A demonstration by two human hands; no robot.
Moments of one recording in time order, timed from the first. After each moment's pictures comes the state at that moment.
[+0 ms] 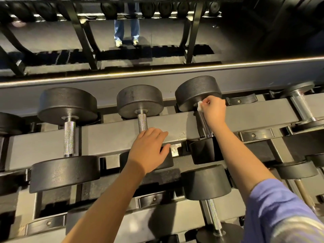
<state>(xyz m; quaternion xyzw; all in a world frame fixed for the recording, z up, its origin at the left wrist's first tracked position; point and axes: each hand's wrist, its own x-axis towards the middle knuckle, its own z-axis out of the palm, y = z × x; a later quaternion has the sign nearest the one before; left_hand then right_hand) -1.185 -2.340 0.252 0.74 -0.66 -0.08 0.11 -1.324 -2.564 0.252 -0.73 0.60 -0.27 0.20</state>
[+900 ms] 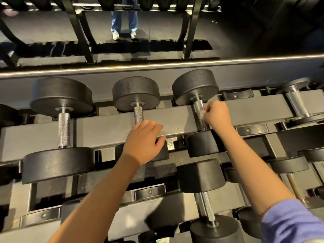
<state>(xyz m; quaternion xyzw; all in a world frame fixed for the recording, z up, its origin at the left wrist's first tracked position) -1.186 -2.339 0.251 0.74 -0.65 -0.06 0.14 -1.357 -2.541 0.256 -0.78 0.60 -0.11 0.15</state>
